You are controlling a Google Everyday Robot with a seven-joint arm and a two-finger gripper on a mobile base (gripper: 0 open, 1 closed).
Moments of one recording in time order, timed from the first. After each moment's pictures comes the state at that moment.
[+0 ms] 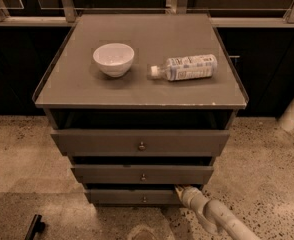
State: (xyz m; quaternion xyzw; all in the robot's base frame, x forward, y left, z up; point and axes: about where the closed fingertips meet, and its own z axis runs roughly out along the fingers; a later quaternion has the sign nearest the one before) arm 0.616 -0.190 0.192 -0.25 0.83 0.10 0.49
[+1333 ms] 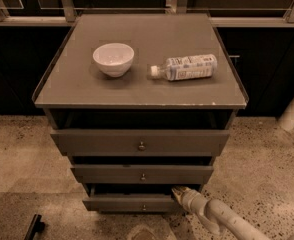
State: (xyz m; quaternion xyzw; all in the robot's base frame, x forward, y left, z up) arm 0.602 -0.179 0.190 -0.28 0.83 0.14 0.47
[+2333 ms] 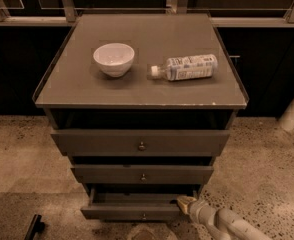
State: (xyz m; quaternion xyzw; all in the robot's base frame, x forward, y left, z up) arm 0.544 -0.196 0.176 -0.20 0.86 0.20 0.41
